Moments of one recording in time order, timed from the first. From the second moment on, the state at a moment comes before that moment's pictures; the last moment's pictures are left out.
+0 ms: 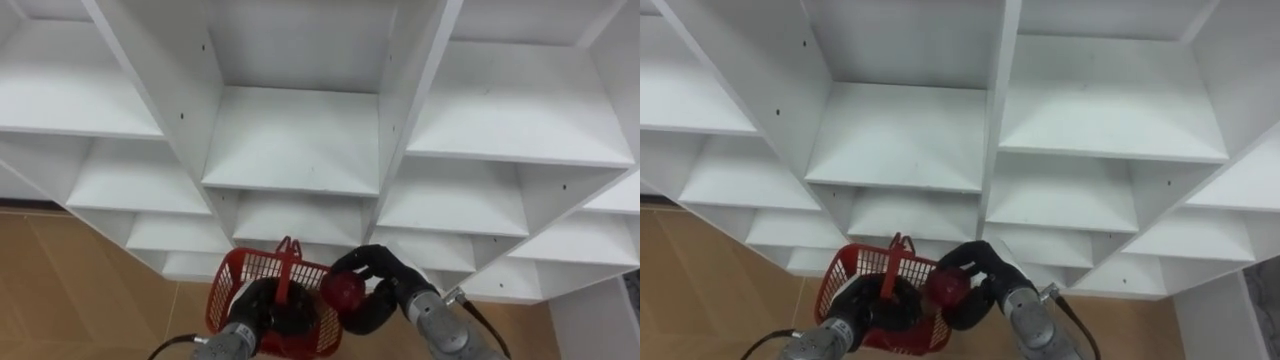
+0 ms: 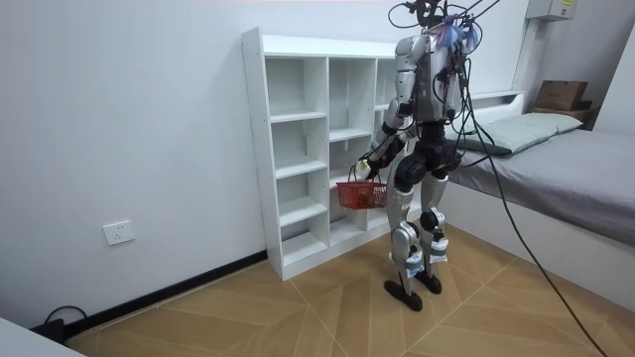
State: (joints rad) left arm -0.10 0.11 -0.38 0.84 -0.28 0.00 0.03; right arm -0.10 -0.19 0.46 0.62 -0.16 0.00 -0.01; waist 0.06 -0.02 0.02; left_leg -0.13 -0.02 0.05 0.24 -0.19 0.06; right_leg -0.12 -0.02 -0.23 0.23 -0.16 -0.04
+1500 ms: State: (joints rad) left arm -0.12 0.11 -0.42 0.82 -0.30 0.00 -0.02; right arm -0.15 -0.15 0.46 0.80 -0.03 0.00 -0.03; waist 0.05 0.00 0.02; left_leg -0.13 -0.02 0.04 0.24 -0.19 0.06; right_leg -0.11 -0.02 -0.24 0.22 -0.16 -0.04
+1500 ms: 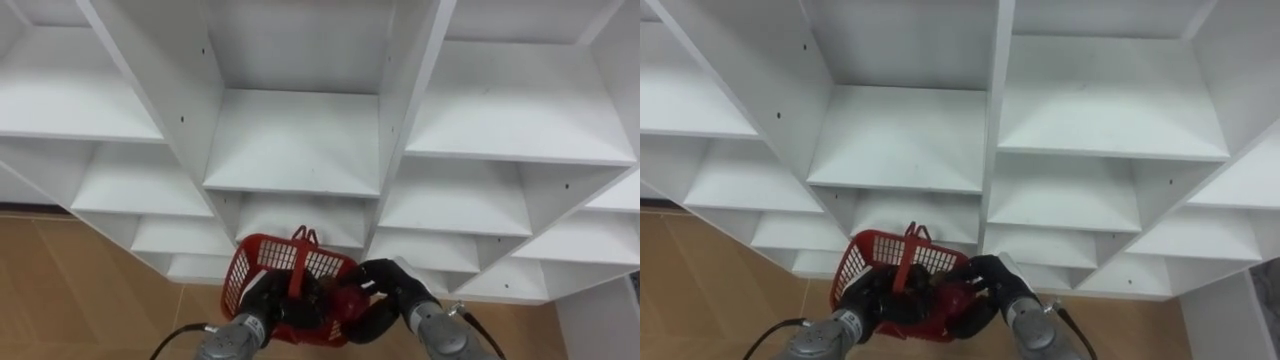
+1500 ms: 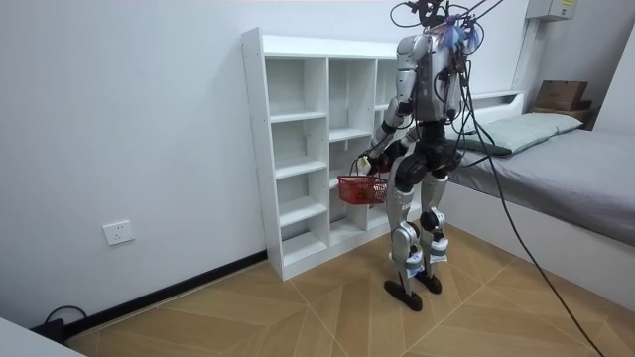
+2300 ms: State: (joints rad) left arm -0.12 0.11 -0.48 0.82 -0.30 0.00 -0.02; right arm -0.16 -0.15 0.47 0.85 0.01 0.00 -0.01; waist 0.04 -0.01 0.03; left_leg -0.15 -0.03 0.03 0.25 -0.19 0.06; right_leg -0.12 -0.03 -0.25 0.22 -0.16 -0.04
